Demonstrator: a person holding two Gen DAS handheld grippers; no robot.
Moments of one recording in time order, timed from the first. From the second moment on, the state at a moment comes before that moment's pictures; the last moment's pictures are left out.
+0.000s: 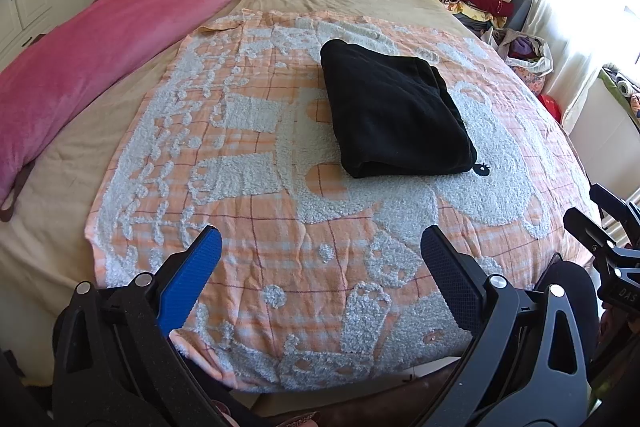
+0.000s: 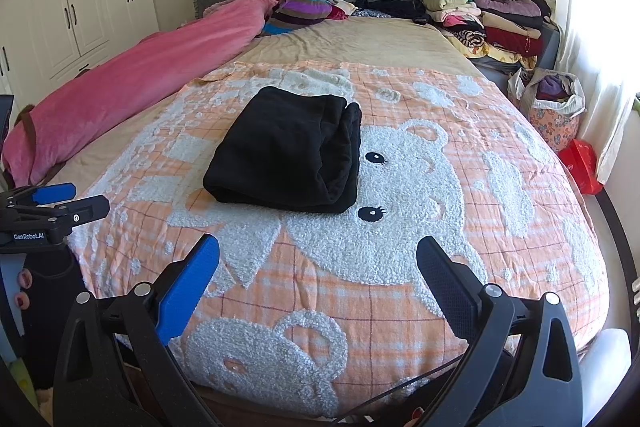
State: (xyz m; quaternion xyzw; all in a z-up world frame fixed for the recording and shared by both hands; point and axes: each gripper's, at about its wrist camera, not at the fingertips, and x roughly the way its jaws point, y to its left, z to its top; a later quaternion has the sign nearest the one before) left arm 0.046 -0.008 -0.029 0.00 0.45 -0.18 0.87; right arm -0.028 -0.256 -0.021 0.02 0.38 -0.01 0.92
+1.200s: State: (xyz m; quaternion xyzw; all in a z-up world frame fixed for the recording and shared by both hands) left arm 0.046 -0.006 -0.033 0.01 0.46 -0.17 0.87; right arm -0.029 -0.259 -0.023 0.03 0.38 -0.01 0.92
